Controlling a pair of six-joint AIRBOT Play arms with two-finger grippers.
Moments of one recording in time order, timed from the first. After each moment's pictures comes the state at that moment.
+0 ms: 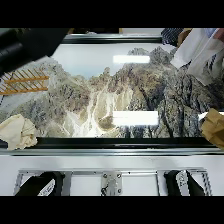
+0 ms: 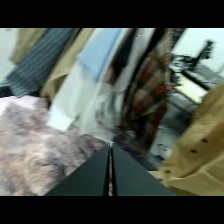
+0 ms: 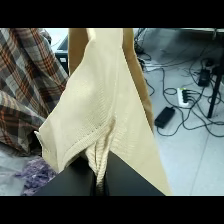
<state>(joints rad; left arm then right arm) -0.06 -0.99 1.54 0.33 -1.00 -1.06 -0.96 -0.80 1.52 -1.67 0.89 1.81</state>
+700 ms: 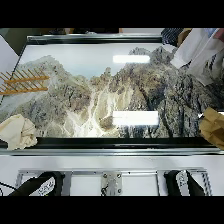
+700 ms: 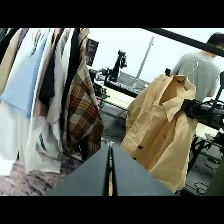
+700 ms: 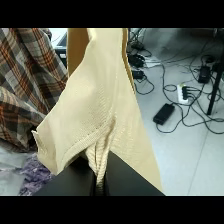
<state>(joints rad) 0.08 -1.17 1.81 0.00 -1.24 -0.92 -0.96 -0.80 1.52 -1.67 0.91 1.80</state>
